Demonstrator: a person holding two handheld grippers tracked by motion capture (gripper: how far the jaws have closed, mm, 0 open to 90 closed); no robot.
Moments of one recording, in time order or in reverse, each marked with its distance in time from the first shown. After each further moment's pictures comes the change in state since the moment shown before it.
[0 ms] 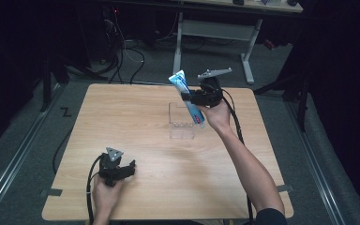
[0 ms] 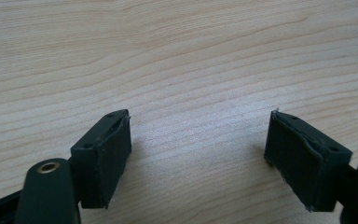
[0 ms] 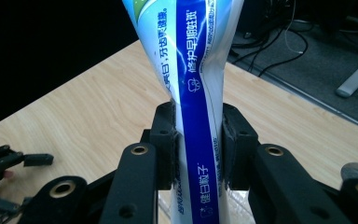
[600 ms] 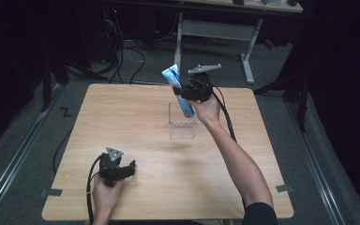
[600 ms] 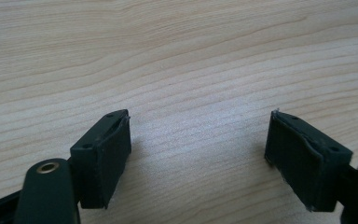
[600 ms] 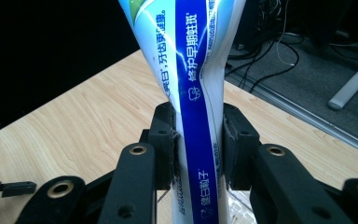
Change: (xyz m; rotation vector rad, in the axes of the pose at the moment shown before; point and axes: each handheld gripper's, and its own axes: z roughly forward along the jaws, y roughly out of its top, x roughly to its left) left arm 0.000 0.000 0.000 0.001 -0.001 0.003; right arm 0.005 0.016 0.027 -0.034 -0.033 -0.010
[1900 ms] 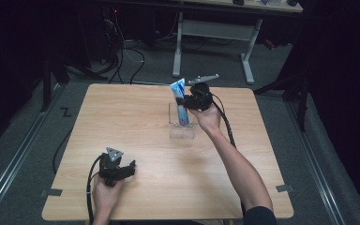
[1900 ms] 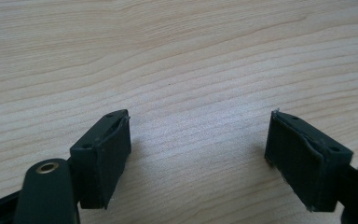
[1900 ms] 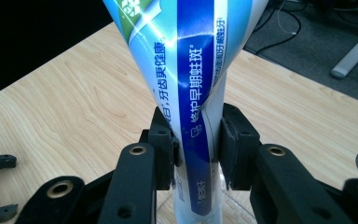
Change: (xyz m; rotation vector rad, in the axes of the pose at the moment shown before) left arm 0.000 0.000 0.000 0.000 -0.001 0.000; right arm -0.012 -0.035 0.018 0.097 -0.013 0.038
